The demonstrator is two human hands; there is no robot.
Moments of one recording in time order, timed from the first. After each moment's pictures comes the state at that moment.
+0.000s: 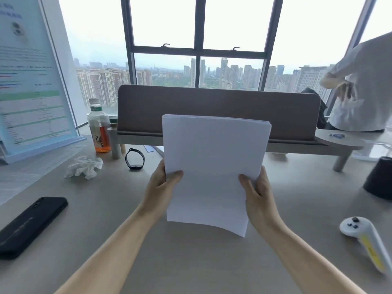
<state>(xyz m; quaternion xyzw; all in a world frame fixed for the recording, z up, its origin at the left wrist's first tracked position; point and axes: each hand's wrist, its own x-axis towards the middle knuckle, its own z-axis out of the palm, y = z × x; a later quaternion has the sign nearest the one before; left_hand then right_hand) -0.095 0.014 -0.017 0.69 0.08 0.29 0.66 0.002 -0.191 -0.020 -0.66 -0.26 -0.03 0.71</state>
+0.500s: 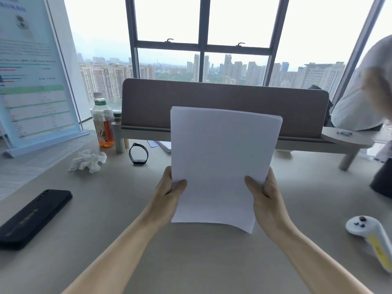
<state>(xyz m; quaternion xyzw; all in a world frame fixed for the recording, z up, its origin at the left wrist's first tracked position) -0.106 0.014 -0.046 0.74 0.10 0.25 0.62 -0.004 -0.201 -0.025 -0.66 -0.26 0.01 0.70</state>
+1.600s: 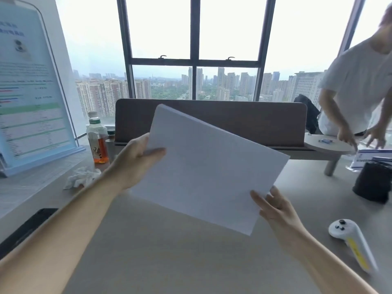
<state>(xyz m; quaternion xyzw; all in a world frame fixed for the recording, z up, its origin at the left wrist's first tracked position) -0.123 0.036 0.088 0.81 0.01 0.28 0.52 0.014 -0.265 -0.024 -0.66 -0.21 0.08 0.72</state>
